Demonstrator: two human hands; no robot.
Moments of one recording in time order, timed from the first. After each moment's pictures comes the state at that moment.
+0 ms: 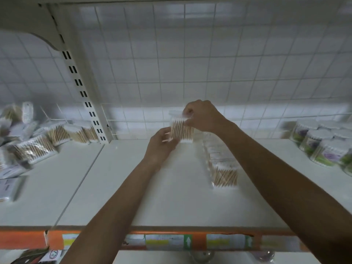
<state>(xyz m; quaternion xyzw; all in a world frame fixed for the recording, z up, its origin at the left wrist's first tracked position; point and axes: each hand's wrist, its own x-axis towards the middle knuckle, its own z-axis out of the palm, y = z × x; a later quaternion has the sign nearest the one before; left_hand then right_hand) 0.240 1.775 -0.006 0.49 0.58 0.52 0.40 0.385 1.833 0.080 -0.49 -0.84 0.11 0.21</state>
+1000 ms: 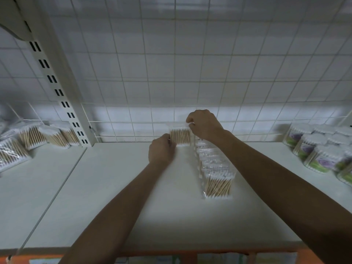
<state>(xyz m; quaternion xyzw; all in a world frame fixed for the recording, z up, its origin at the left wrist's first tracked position) 0.268 1.849 -0.051 0.60 0.72 0.31 0.14 0.412 1.896 0.027 -0.54 -0.82 0.04 0.16</state>
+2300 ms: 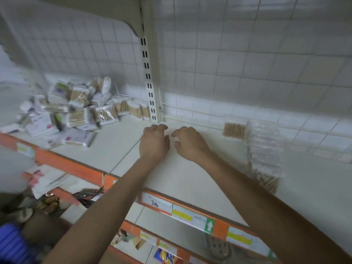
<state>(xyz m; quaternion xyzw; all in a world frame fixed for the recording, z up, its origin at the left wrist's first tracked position) 0.159 1.711 -0.020 0.52 0.80 0.28 -0.06 0.277 1.763 0.005 -0.35 -0.92 0.08 0.13</state>
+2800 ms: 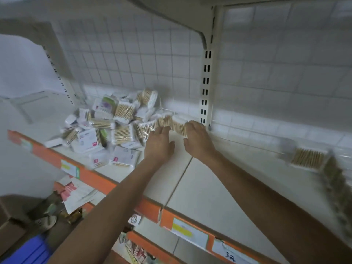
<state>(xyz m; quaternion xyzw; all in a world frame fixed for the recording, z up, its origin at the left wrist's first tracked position) -0.021 1.704 -0.014 0.52 0.82 0.23 -0.06 0.093 1.784 -0.001 -0.34 -0.91 0.07 0.22</state>
